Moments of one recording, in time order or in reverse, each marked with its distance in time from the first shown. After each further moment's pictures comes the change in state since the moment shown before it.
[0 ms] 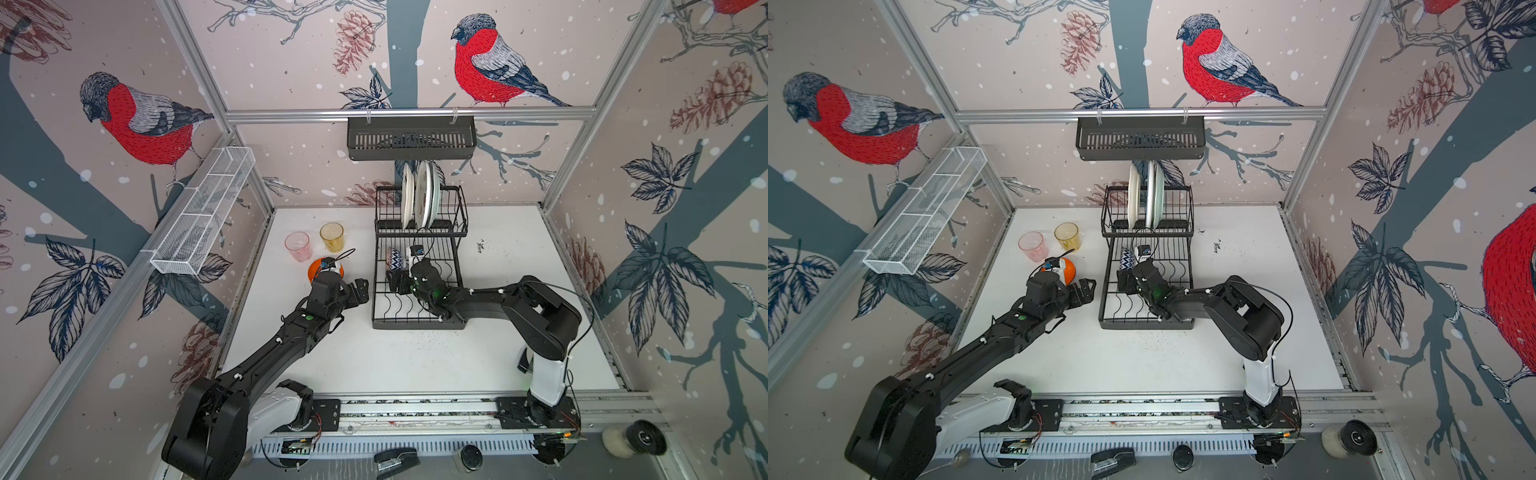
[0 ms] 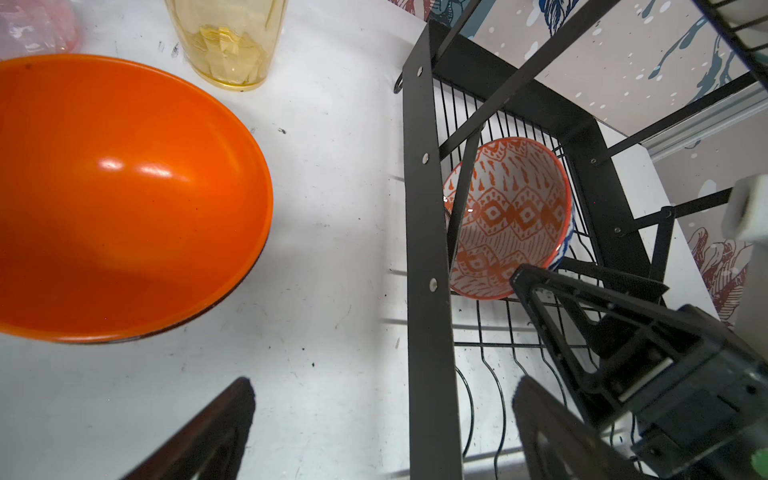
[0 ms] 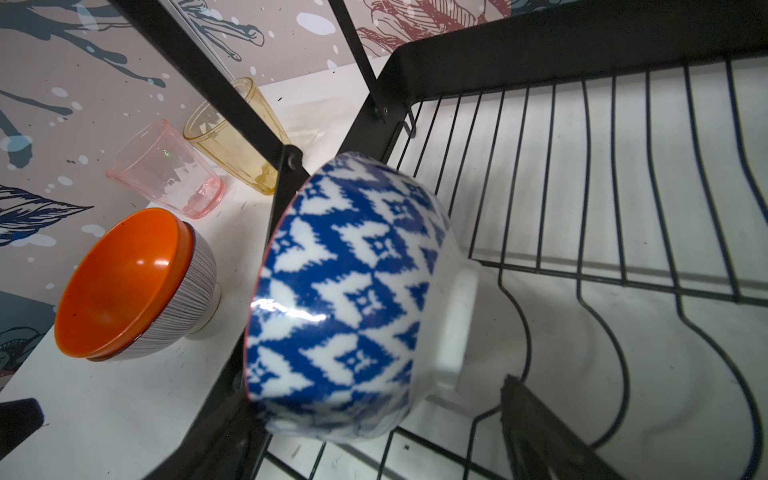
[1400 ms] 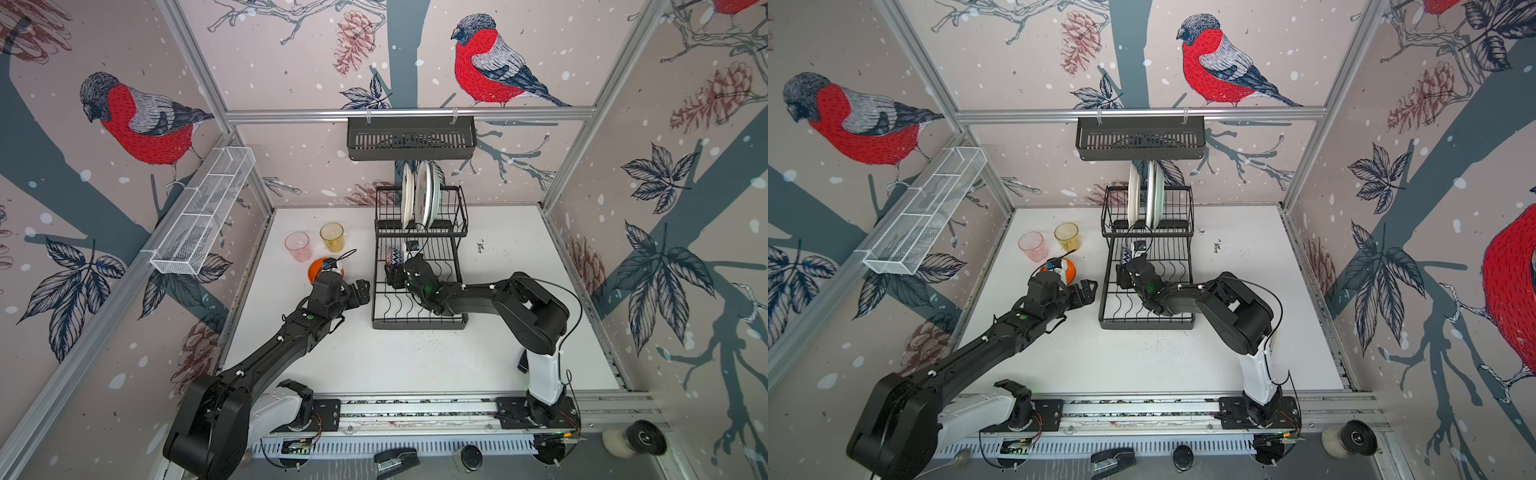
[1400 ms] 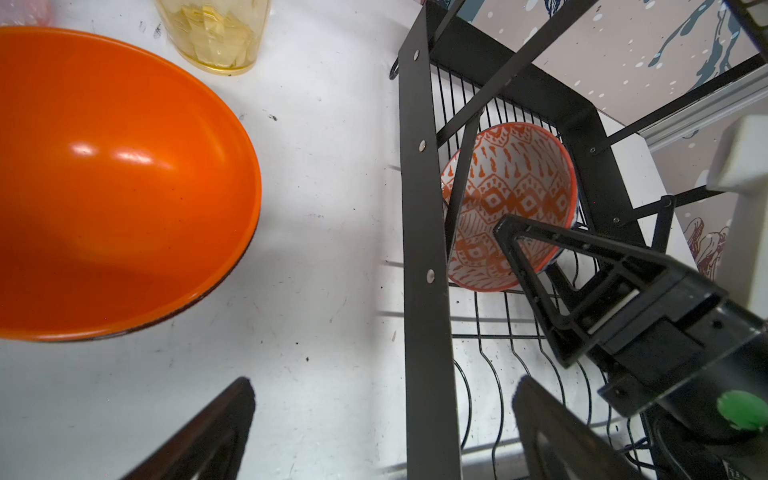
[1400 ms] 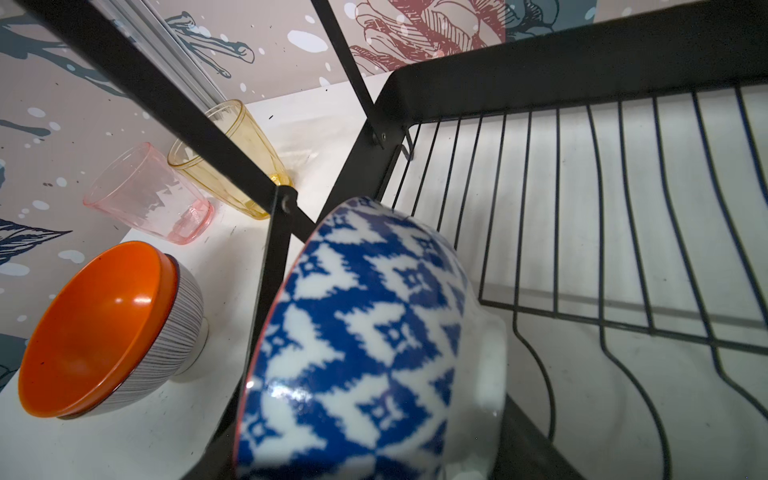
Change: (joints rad) left arm 0.000 0.011 0.000 0.003 0.025 0.000; right arm 0.013 0.067 0.101 -0.040 0.052 -0.002
